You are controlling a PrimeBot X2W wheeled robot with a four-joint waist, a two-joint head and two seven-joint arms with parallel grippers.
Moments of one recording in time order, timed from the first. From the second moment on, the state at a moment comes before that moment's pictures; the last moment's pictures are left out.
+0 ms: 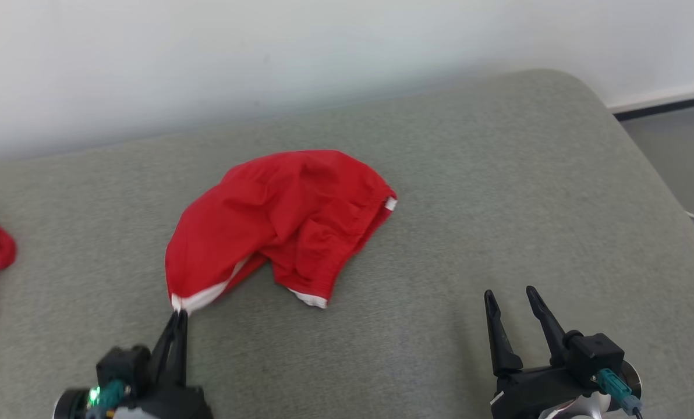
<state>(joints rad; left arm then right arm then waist) -0.27 0.14 -0.09 0.56 -0.22 -0.12 -0.26 -0.13 -0.05 0.03 0.34 0.13 0.13 -0.26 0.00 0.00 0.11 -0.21</state>
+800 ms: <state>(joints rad) -0.04 0.07 0.06 0.19 -0.16 -0.05 -0.26 -0.11 -0.05 0.06 0.36 0.13 0.13 -0.26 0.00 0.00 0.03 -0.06</state>
